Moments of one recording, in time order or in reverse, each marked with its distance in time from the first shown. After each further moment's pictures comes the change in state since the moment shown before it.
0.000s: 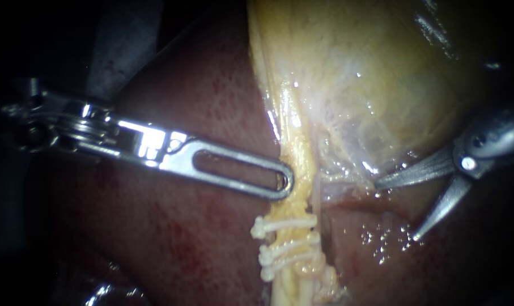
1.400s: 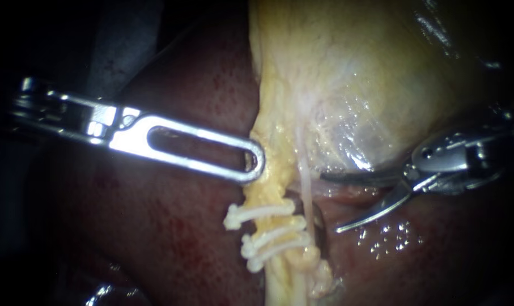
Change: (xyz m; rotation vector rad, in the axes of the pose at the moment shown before) right arm 0.000 -0.001 0.007 -0.008 -0.022 0.481; left arm -0.001 -0.005 -0.006 0.036 -0.016 -0.028
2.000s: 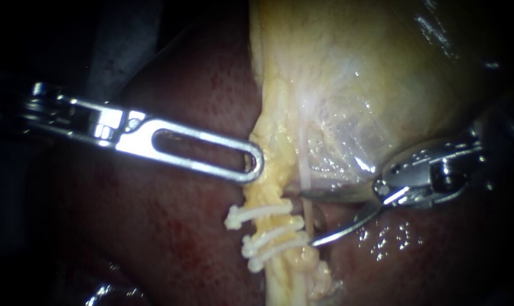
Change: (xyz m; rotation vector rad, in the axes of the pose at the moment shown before) right arm 0.000 0.000 0.003 0.028 -0.036 0.038; left arm 0.000 0.002 0.000 -0.005 -0.002 0.009
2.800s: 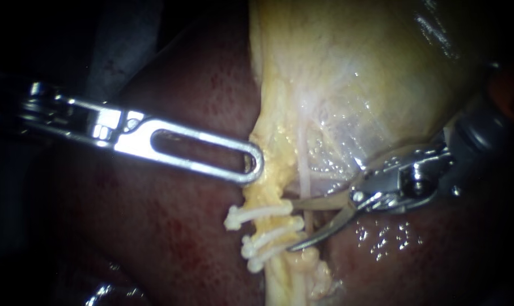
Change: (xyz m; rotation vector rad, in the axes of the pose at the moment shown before) right arm 0.000 0.001 0.003 0.022 -0.041 0.037; left arm 0.000 -0.001 0.000 0.002 0.000 -0.003
